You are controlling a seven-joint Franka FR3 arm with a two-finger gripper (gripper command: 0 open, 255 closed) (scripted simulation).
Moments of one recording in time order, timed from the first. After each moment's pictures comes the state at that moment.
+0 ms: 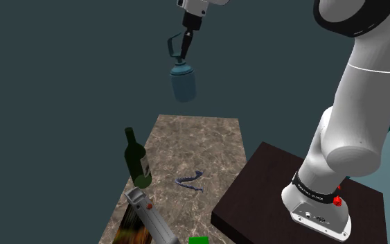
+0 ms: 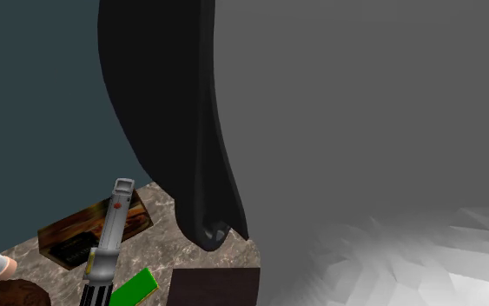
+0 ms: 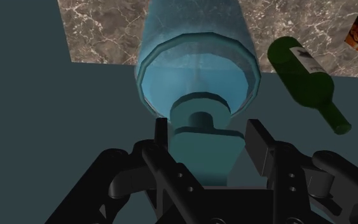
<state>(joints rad) 0.18 0.09 -0.35 -1.60 0.25 1.90 -0.85</state>
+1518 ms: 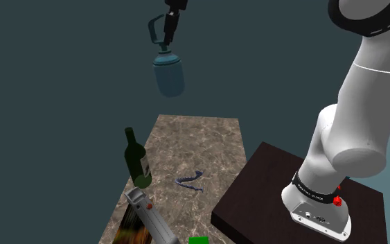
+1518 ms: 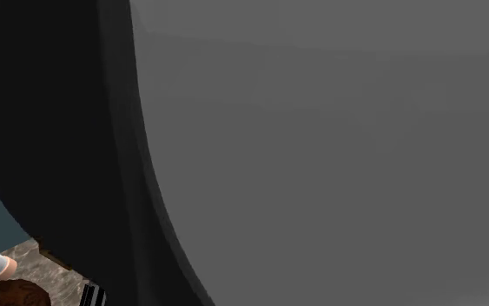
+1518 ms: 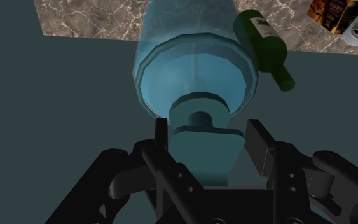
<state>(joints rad) 0.28 0.04 -0.27 -1.48 0.18 1.77 -0.62</state>
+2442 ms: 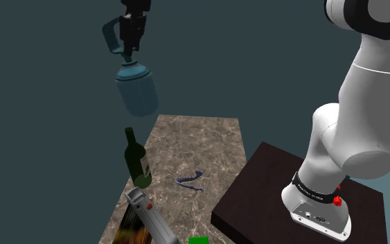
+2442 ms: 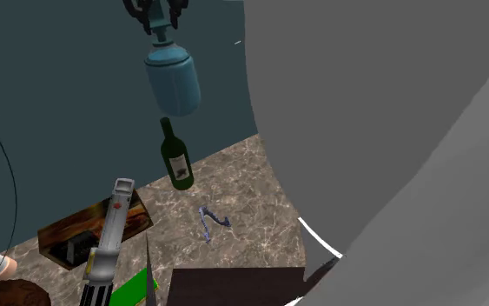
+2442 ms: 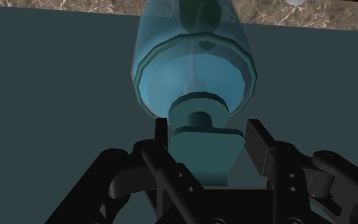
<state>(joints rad) 0.46 0.05 -0.11 -1.47 0.08 1.81 -0.28</state>
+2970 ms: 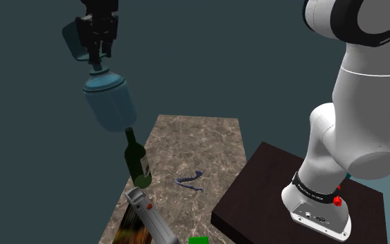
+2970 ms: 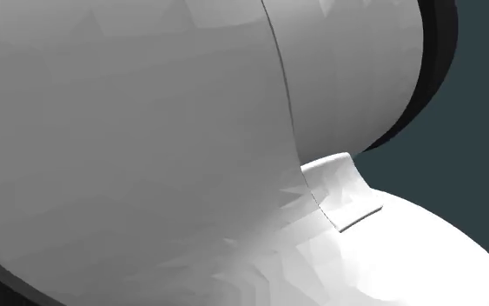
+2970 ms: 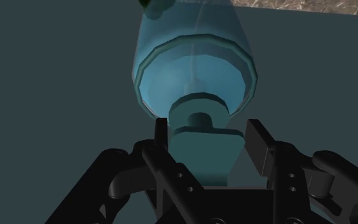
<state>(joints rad) 0.56 0.17 -0.04 -1.31 0.03 1.77 -0.11</state>
